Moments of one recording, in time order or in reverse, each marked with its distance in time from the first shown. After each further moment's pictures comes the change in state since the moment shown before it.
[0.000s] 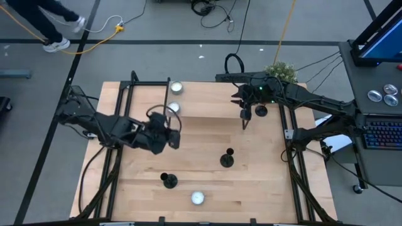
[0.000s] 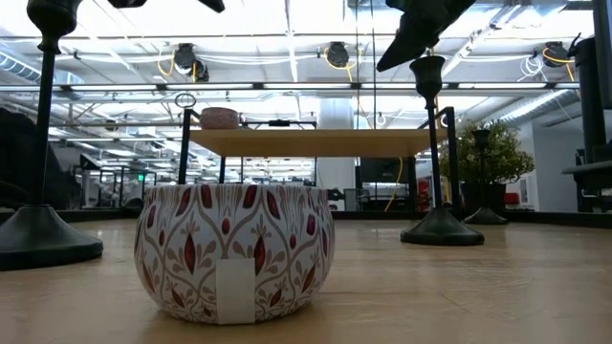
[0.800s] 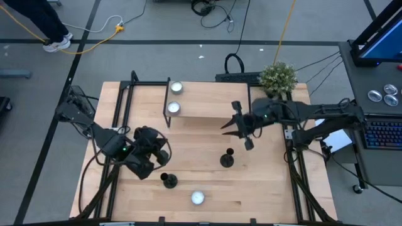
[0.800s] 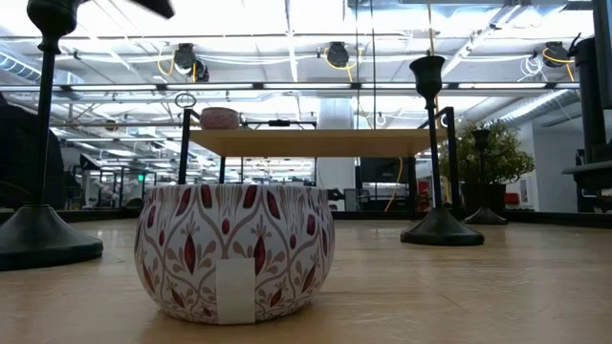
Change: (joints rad) left arm -0.246 -0.030 -0.128 -0.151 -0.227 0.001; right arm 0.404 0.000 0.000 0.209 -0.065 -0.127
